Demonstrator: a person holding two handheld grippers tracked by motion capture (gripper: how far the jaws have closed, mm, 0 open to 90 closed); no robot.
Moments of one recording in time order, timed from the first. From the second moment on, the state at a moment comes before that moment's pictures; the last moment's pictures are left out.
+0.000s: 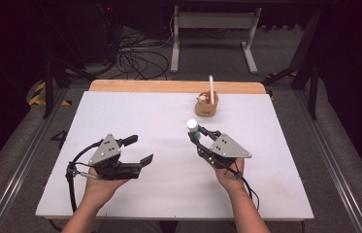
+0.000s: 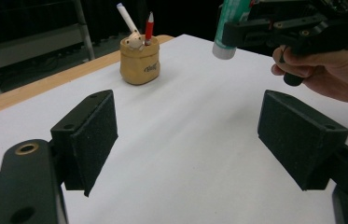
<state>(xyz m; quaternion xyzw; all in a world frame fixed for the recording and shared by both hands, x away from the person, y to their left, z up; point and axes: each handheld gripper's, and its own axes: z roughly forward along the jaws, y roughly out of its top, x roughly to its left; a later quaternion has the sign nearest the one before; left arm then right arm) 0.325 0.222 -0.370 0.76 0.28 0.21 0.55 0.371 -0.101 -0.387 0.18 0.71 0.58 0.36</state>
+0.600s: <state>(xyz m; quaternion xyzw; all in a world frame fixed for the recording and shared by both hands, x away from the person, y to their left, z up) 0.329 0.244 -0.376 0.75 0.28 0.22 0.55 0.386 -0.106 -0.362 0.22 0.67 0.61 0.36</state>
